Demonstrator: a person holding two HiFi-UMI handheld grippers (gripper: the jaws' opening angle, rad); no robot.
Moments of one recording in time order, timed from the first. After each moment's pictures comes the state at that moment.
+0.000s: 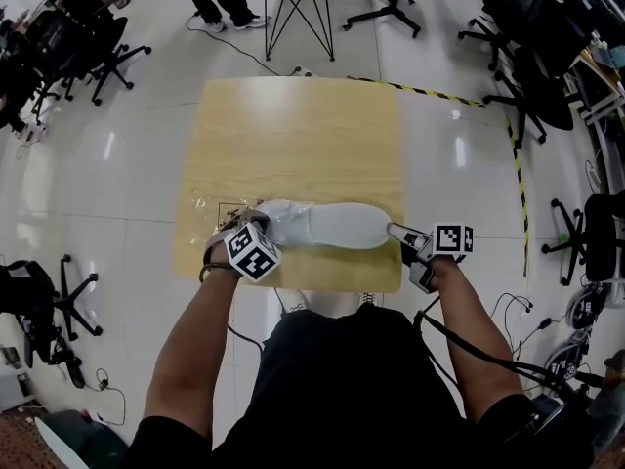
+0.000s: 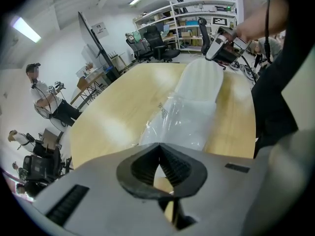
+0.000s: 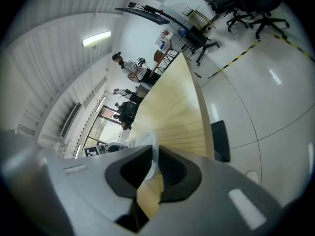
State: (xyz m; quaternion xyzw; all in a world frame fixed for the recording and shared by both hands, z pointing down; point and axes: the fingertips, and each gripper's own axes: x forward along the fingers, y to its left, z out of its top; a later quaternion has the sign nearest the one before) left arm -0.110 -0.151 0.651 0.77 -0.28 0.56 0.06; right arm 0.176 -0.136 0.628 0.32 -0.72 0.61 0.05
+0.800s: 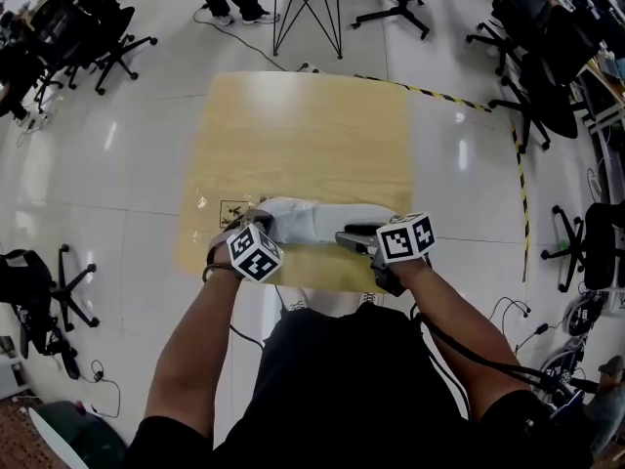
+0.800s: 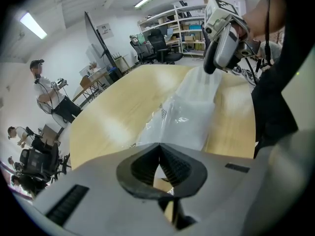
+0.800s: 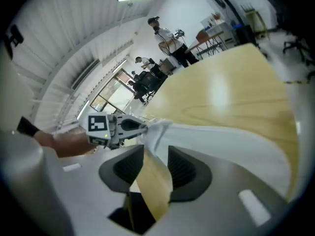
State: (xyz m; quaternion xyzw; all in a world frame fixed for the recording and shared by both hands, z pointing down) left arm -0.119 -0.147 0.653 0.78 -0.30 0.54 0.07; right arm 0.035 -0.124 0.603 0.20 -0.82 0.49 0.21
